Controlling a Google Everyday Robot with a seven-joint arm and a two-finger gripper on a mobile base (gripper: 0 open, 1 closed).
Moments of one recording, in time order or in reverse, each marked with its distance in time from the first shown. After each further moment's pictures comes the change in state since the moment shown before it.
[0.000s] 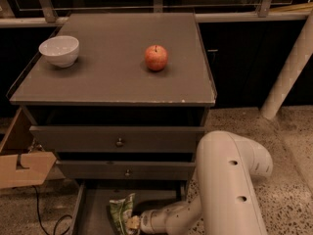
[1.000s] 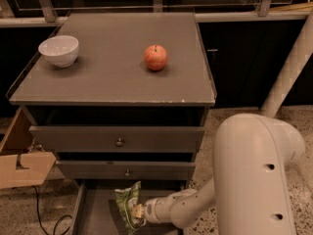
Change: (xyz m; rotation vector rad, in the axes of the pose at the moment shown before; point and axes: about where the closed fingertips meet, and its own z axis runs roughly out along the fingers) arm -0.036 0.049 -0.078 0.088 -0.043 -0.036
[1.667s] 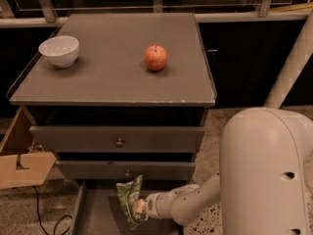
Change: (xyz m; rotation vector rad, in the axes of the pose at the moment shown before) arm -0.016 0.022 -0.032 0.036 -0.028 -0.022
